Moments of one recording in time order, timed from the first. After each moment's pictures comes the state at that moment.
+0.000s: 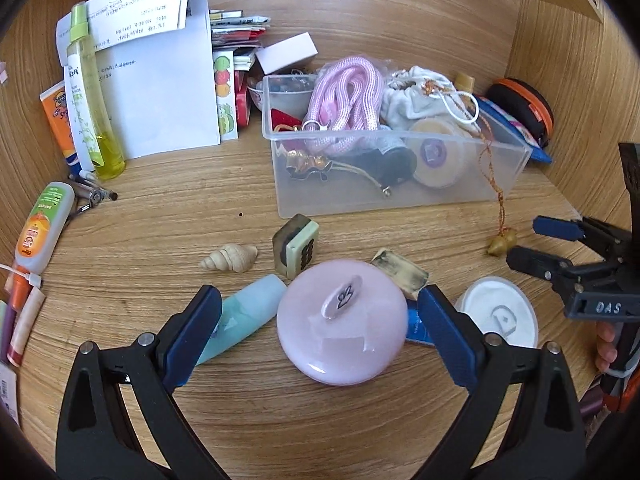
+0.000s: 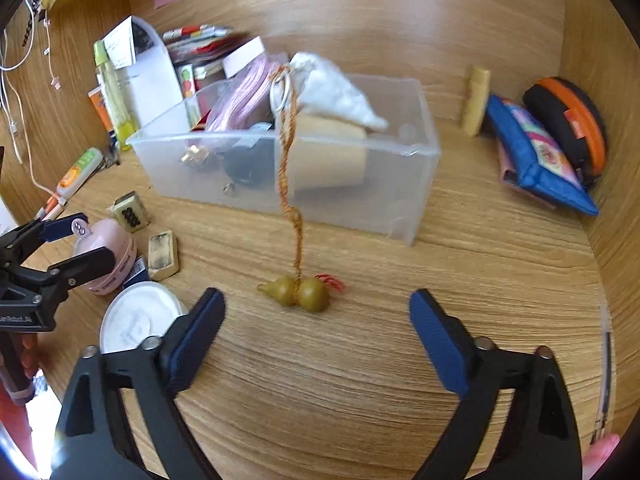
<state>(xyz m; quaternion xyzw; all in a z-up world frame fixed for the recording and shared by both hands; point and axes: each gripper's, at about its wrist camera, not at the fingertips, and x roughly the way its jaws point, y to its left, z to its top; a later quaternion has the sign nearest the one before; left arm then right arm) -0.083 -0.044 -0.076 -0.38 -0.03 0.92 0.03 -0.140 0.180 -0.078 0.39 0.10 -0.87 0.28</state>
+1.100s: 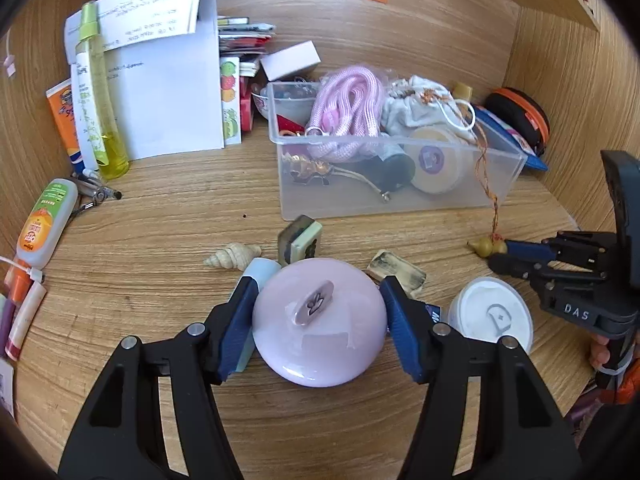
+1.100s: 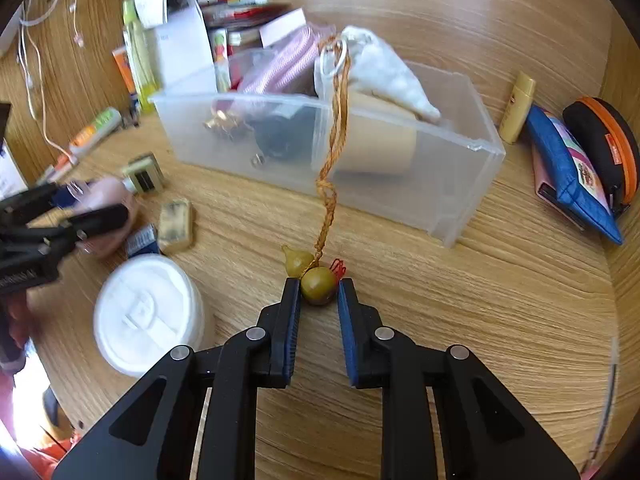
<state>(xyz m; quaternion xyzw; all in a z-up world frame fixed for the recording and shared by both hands) -0.073 -0.048 -0.073 -0.37 -0.05 0.93 0.02 -0.132 0.161 -0.087 0.40 0.16 -0.85 0.31</state>
